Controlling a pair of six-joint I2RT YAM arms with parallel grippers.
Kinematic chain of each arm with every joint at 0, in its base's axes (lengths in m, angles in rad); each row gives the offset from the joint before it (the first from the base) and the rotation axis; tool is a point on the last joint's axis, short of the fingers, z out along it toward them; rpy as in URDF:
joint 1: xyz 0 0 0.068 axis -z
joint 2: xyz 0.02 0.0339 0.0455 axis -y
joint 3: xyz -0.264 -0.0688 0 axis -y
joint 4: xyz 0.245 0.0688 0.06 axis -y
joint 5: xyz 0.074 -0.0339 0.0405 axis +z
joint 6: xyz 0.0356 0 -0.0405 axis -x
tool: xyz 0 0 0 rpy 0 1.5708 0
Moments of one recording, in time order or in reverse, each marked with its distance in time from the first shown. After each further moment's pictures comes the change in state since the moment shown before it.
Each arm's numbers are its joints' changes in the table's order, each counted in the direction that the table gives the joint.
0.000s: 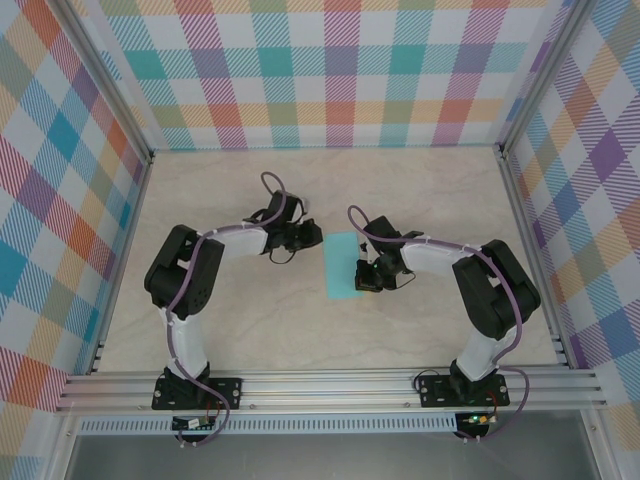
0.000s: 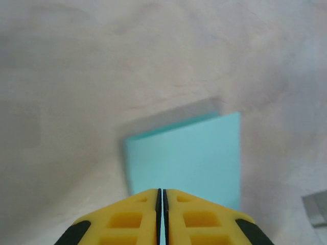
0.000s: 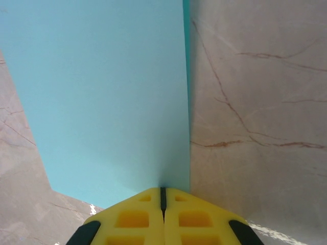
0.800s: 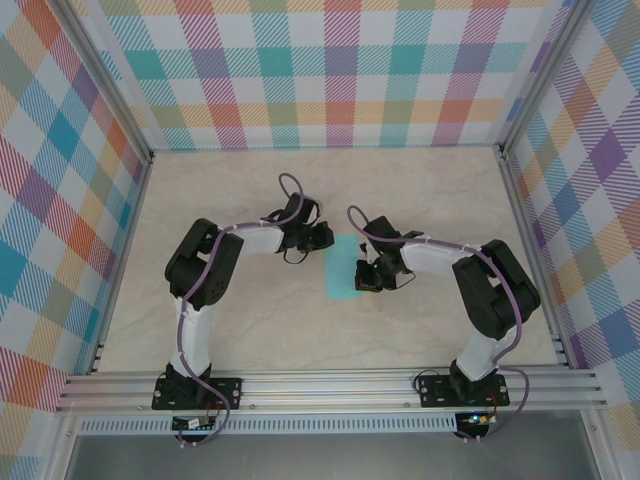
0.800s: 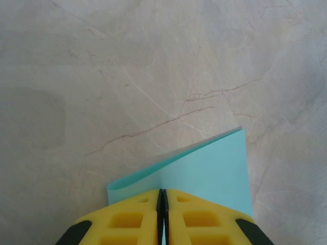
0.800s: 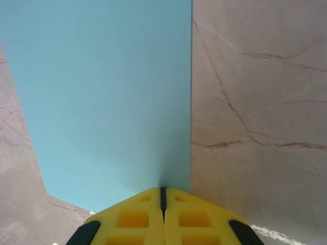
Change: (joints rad) left arm 0.008 -0.140 0.111 -0.019 0.060 -0.005; right arm -0.001 0.000 0.001 -0.004 -0.001 0.008
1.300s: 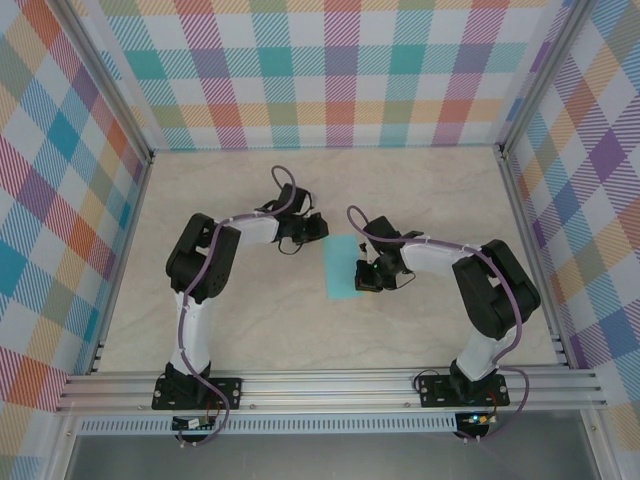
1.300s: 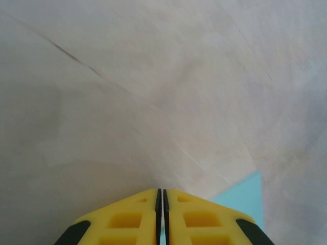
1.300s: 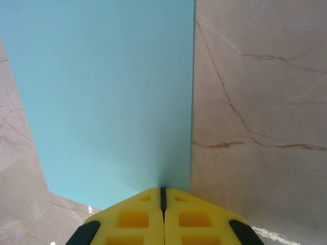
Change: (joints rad) left arm -0.088 -0.056 0.109 -0.071 -0.029 -0.025; right arm 0.000 0.000 0.000 0.001 0.002 0.008
